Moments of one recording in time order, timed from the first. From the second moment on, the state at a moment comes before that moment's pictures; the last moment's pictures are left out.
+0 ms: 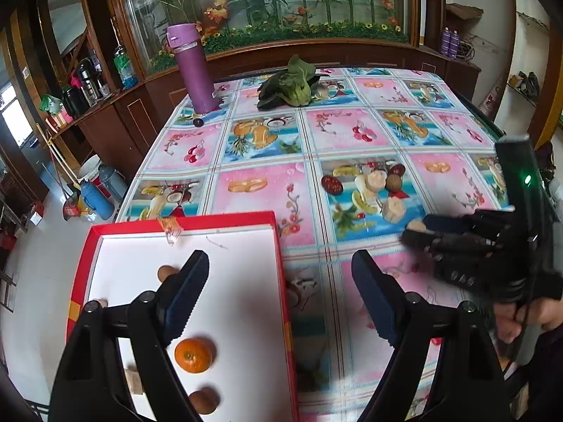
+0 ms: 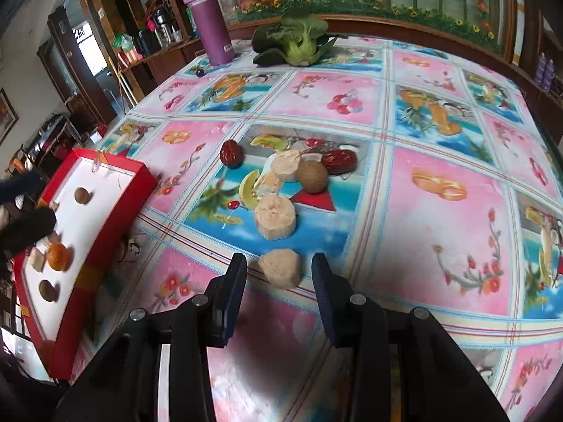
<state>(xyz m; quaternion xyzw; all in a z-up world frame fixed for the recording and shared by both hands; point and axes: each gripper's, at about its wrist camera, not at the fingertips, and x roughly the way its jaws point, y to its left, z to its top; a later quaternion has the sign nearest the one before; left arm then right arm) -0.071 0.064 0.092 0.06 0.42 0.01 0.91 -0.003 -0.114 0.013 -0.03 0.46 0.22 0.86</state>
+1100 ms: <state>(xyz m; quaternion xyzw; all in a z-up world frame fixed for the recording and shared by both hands) 0.023 -0.043 0.013 0.05 0.48 -0.09 0.87 0.014 -0.200 0.031 0.13 0.44 0.16 0.87</state>
